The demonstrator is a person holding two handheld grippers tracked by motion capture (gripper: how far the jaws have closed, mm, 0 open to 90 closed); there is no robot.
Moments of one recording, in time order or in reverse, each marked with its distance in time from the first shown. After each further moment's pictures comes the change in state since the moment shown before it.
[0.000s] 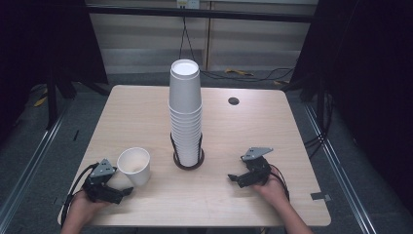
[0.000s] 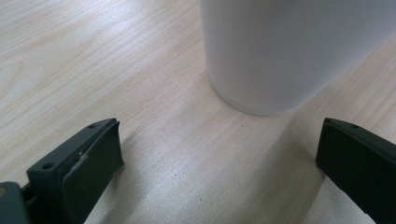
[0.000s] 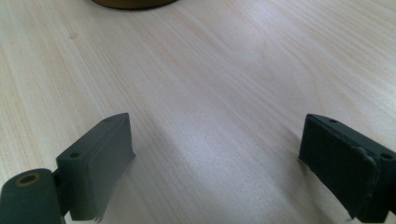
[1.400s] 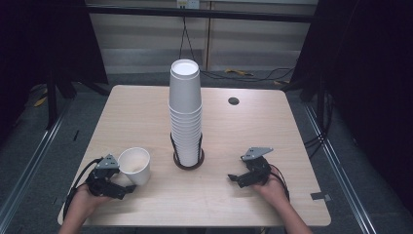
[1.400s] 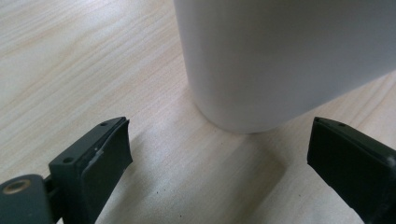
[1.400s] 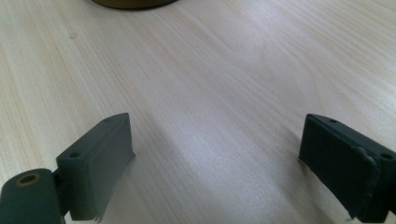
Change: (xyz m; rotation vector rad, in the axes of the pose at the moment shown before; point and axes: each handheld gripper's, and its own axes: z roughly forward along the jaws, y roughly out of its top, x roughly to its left) left arm -0.002 0.021 0.001 0.076 -0.056 -0.047; right arm 0.000 0.000 0.000 0.000 0.000 -0.001
